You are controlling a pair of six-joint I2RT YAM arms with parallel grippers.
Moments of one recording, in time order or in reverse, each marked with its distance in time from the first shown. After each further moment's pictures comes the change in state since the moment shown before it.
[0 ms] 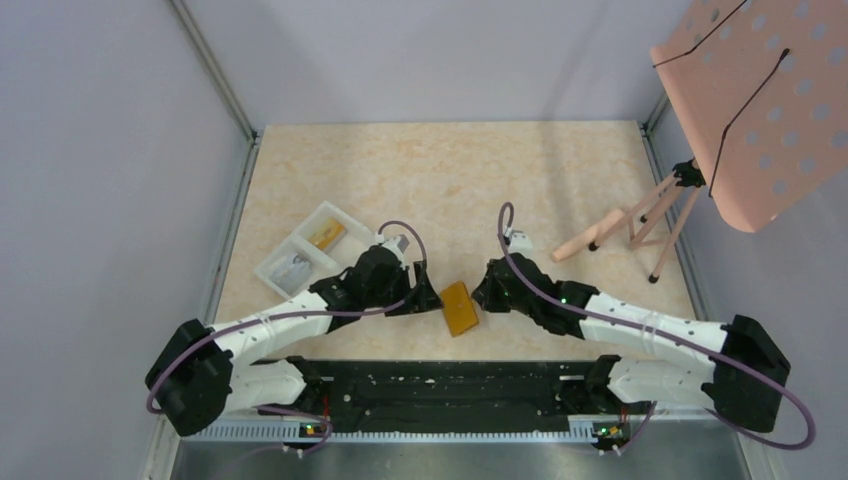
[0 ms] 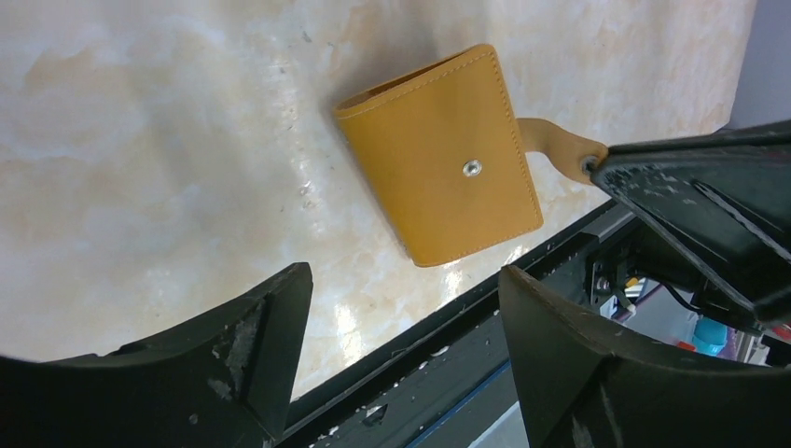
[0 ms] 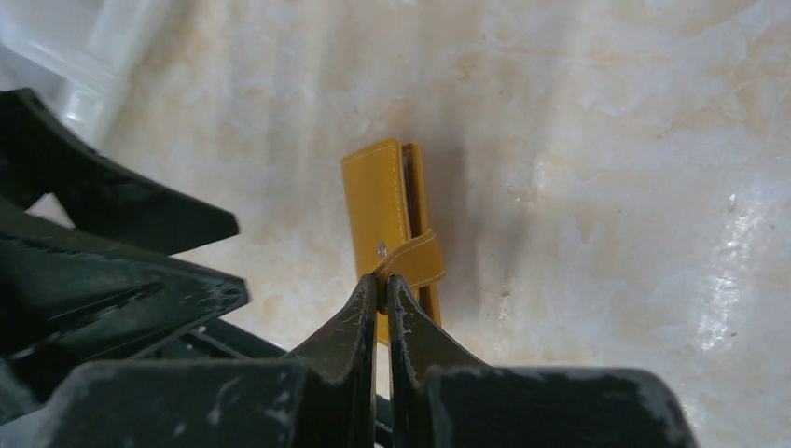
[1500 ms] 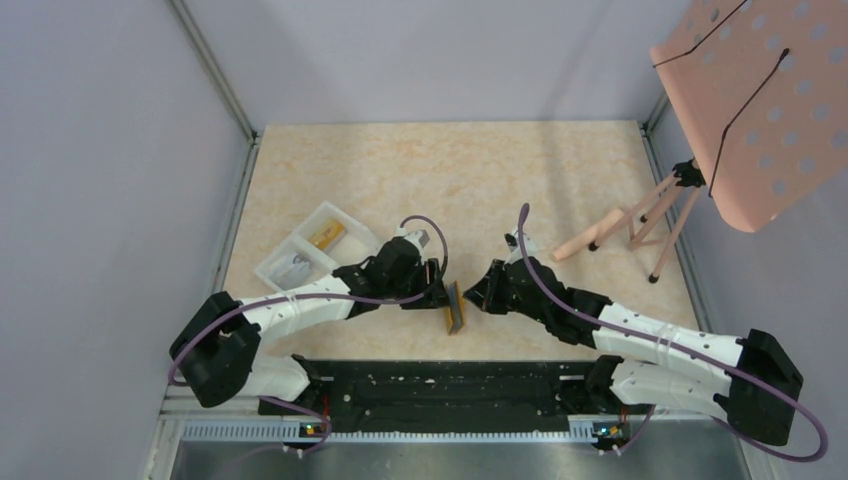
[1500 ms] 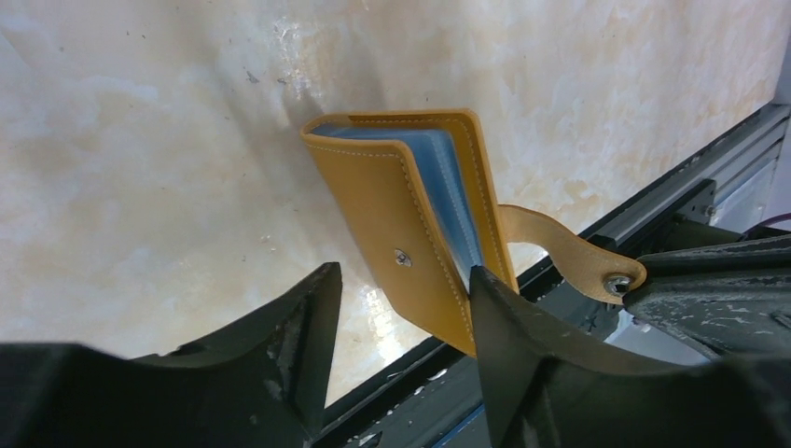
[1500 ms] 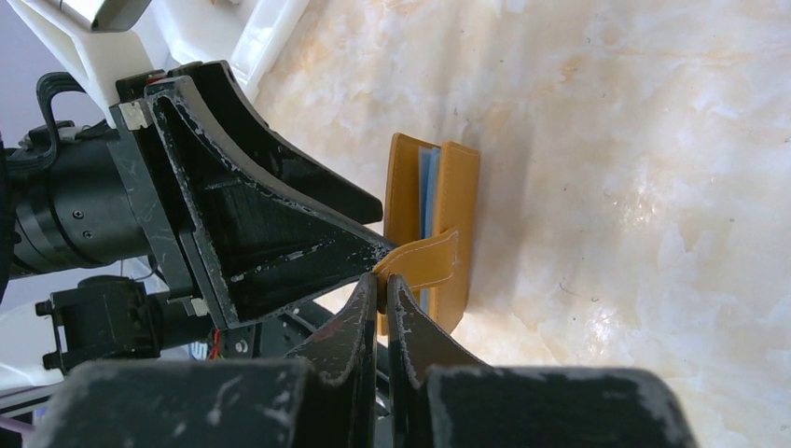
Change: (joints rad) left arm -0.053 0.201 0.145 -0.005 -0.013 0.056; right arm 0.000 -0.151 -0.098 0.169 -0.101 0.080
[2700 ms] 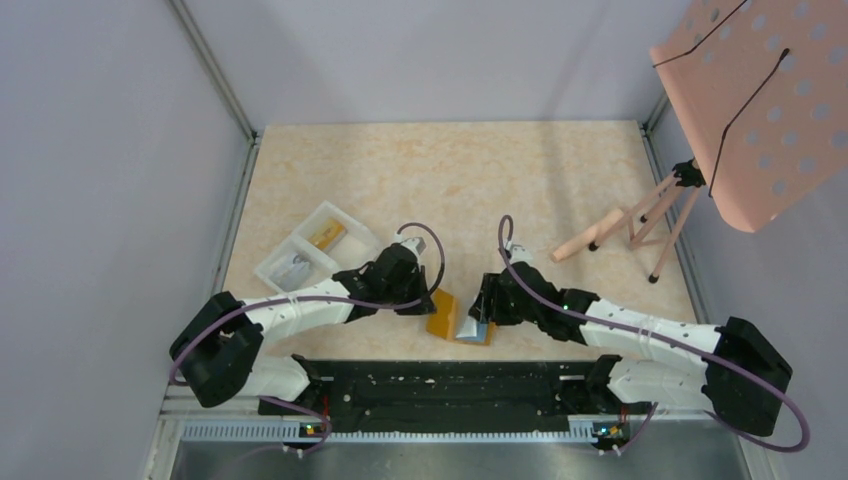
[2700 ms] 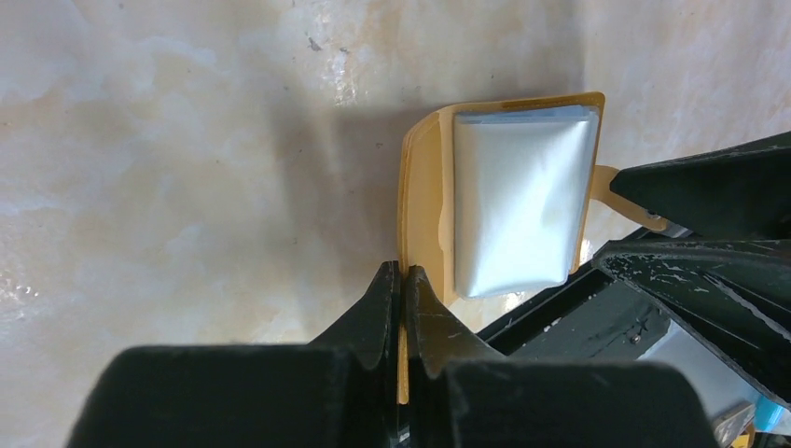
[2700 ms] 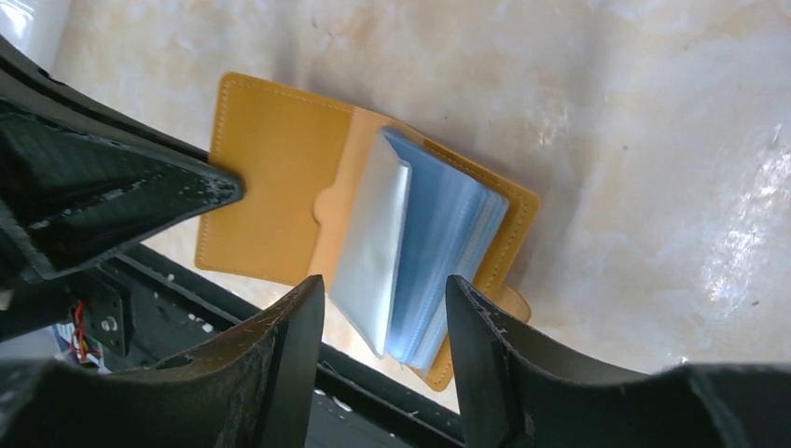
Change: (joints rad) left arm 0.000 0.000 -0.043 -0.004 -0.026 0.032; right arm -0.037 0.092 -0.021 -0.114 -0.031 -0.081
